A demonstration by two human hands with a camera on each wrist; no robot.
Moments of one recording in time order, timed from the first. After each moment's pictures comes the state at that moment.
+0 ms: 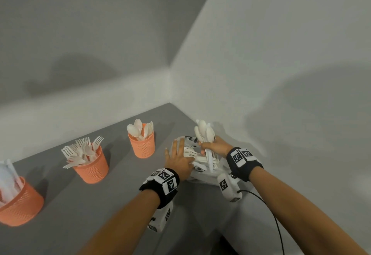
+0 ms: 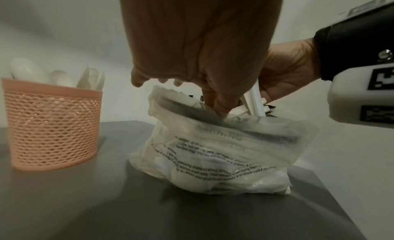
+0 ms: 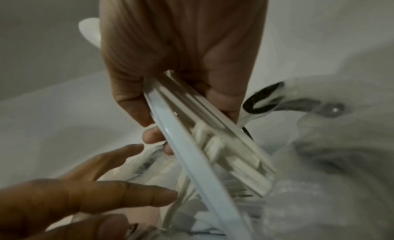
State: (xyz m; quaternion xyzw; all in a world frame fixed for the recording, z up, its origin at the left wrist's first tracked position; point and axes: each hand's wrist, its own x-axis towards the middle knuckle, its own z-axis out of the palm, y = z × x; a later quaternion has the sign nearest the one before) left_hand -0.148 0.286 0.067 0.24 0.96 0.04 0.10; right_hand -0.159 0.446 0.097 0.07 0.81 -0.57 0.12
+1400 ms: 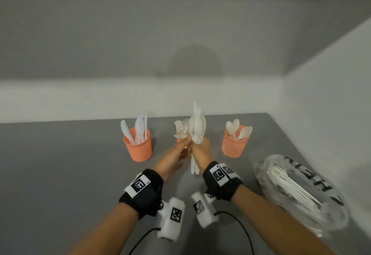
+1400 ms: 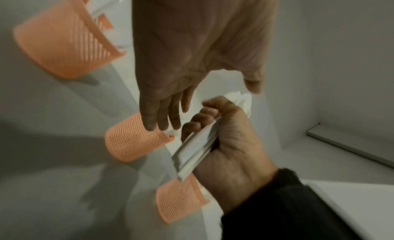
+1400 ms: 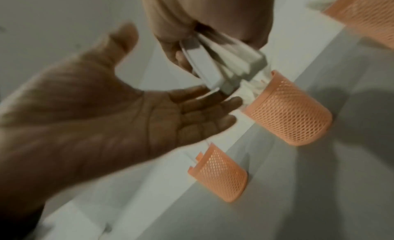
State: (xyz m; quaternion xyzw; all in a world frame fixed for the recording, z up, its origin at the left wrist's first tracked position) left_hand -0.071 0.061 0.116 -0.16 0.64 0.75 0.08; right_hand -0.125 0.139 0.108 -0.05 0.69 -0.72 0.08
